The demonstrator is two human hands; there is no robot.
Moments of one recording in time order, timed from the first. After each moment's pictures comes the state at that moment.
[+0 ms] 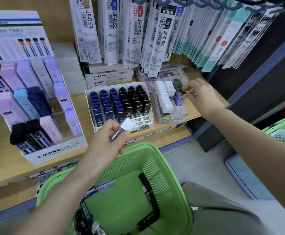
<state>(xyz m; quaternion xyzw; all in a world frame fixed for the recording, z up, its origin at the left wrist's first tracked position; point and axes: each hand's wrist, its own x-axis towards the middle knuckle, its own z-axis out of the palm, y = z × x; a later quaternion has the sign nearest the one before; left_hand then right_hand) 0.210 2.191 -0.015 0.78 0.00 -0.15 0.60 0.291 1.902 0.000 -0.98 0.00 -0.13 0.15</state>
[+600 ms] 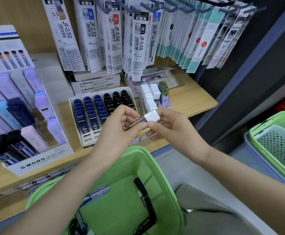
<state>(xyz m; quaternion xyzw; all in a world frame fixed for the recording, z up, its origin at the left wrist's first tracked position) 0.220 2.132 0.012 0.78 -0.13 -0.06 0.61 0.192 1.980 0.024 -0.79 0.00 0.02 0.61</state>
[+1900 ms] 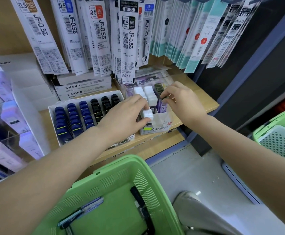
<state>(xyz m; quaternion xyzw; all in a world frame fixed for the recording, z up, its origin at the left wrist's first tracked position) 0.313 2.092 -0.015 0.89 -0.39 0.04 0.22 0.298 1.897 -0.010 -0.97 -0.04 -0.17 0.17</state>
